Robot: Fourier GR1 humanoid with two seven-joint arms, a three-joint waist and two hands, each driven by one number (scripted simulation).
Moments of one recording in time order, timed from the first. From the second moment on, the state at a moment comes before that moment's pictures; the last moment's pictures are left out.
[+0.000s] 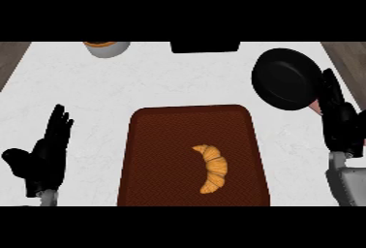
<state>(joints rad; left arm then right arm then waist) 0.03 0.37 -0.17 -1.62 0.23 0.46 0.08 -0.20 -0.34 -0.01 -1.49 -0.11 -0.27 0.08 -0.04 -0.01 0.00</state>
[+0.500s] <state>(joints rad) -0.16 0.37 -0.17 -1.67 0.26 0.37 0.04 -0.43 -0.44 0.17 -1.48 -0.15 0.21 -0.15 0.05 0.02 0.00</state>
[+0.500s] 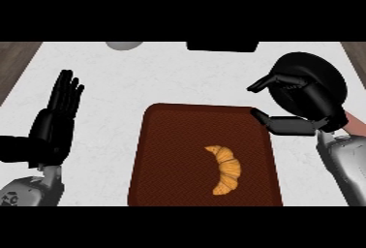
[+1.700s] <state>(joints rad) -0.27 0.35 -0.07 -1.52 0.30 0.25 -0.01 -0.56 -0.64 0.50 -1.32 0.44 0.40 -0.70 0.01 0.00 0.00</state>
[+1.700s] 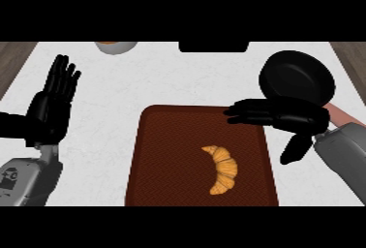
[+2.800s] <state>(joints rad) -0.25 0.29 0.01 -1.55 0.23 0.18 0.02 -0.43 -0.40 0.50 -1.34 0.76 0.45 -0.64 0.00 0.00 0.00</state>
